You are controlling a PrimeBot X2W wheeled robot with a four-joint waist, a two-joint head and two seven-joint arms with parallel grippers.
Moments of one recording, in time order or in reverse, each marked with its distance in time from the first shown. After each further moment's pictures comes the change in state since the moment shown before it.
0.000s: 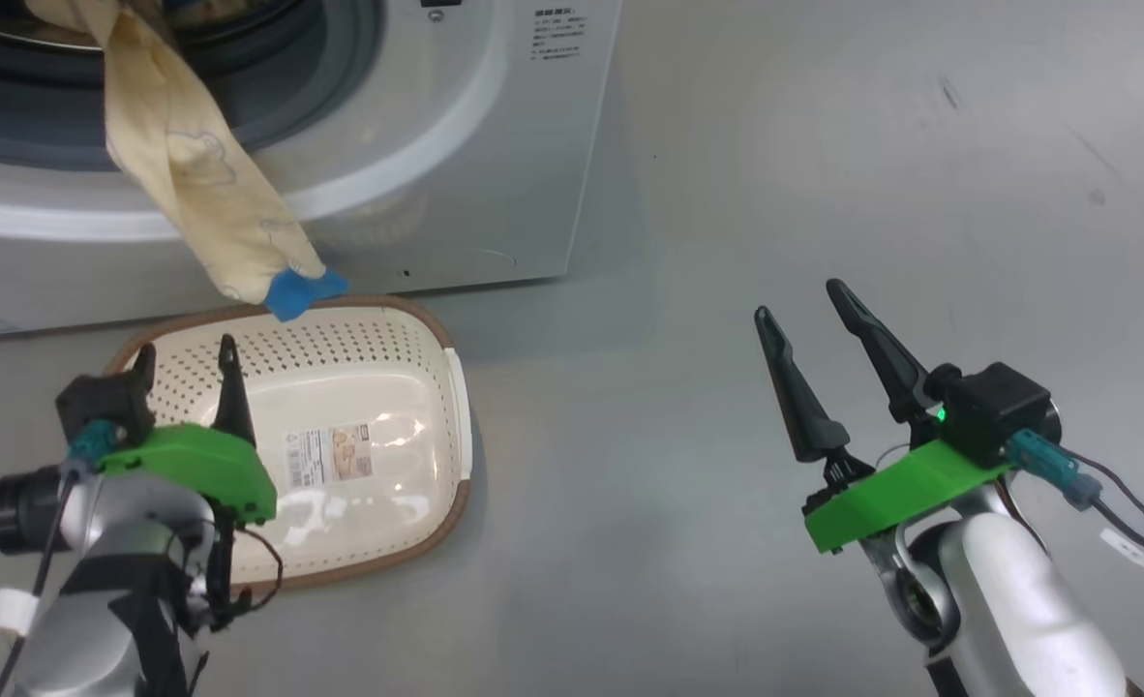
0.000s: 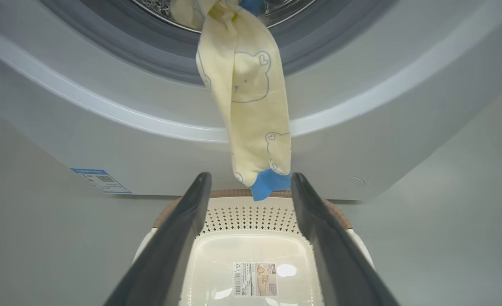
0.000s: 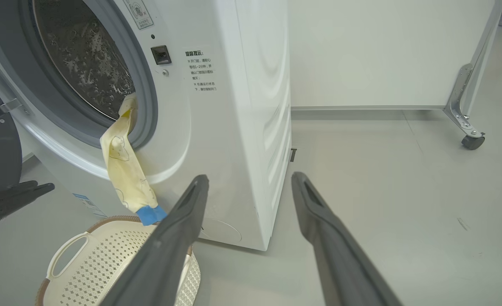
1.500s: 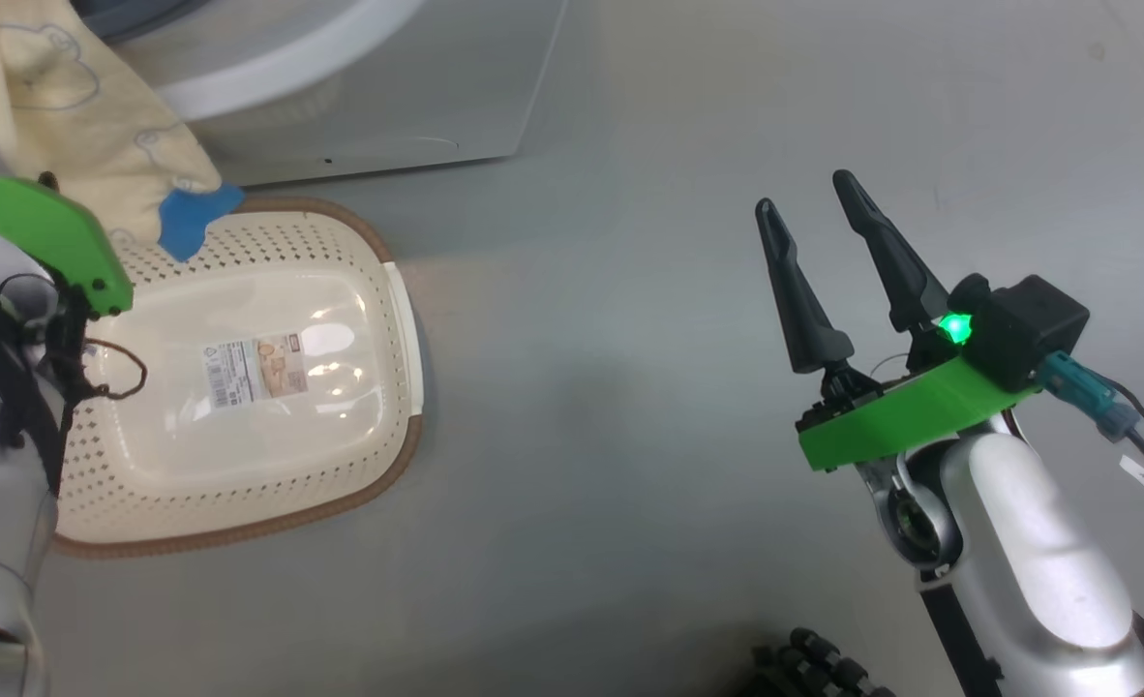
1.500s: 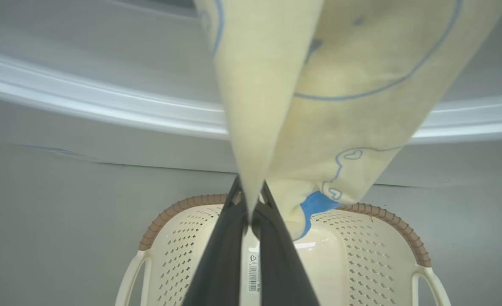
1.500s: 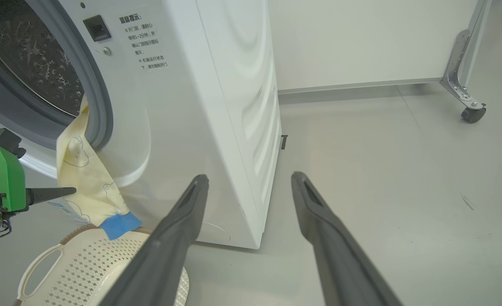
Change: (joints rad) left arm -0.667 0.014 -0.020 0.770 -0.062 -0.227 0.131; right arm -0.156 -0.001 0.035 -0.019 0.093 0.000 -0.028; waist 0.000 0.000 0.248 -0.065
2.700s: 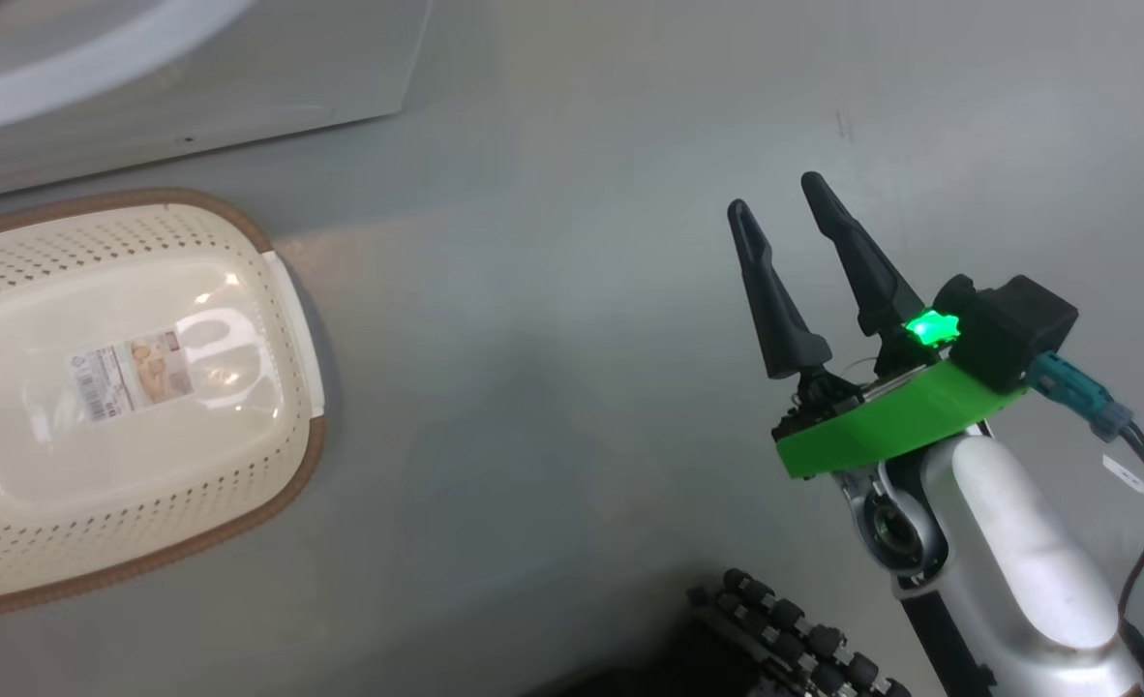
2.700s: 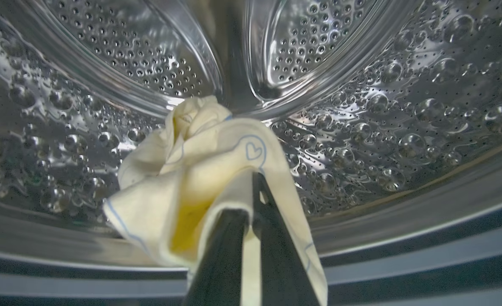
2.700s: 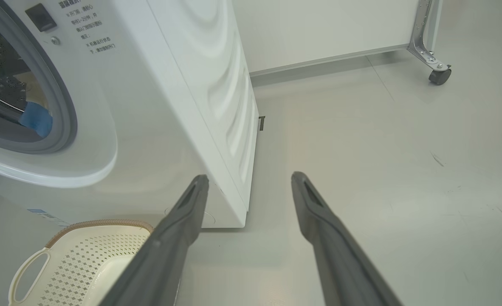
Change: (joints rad) left arm -0.208 0.355 -0.048 -0.672 -0.060 0.086 0.345; right arm 0.002 0.000 0.053 -0.033 0.102 0.000 0.000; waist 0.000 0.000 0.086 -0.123
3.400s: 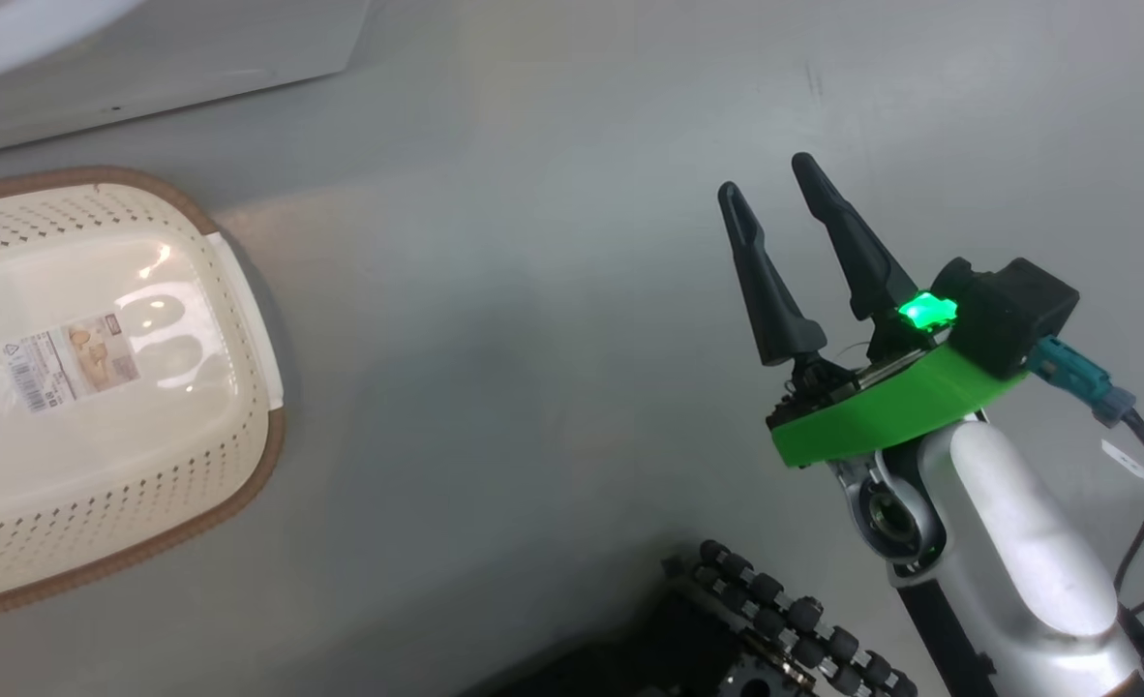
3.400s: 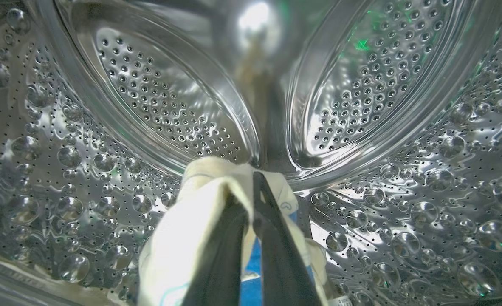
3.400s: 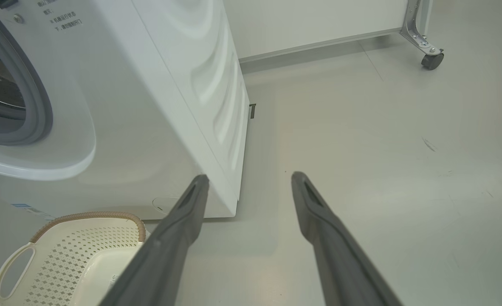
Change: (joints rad) left arm -0.230 0.007 -0.010 0.264 0.140 0.018 -0.397; right arm -0.031 0.001 0.024 -0.006 0.032 0.000 0.000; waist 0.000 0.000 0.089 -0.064
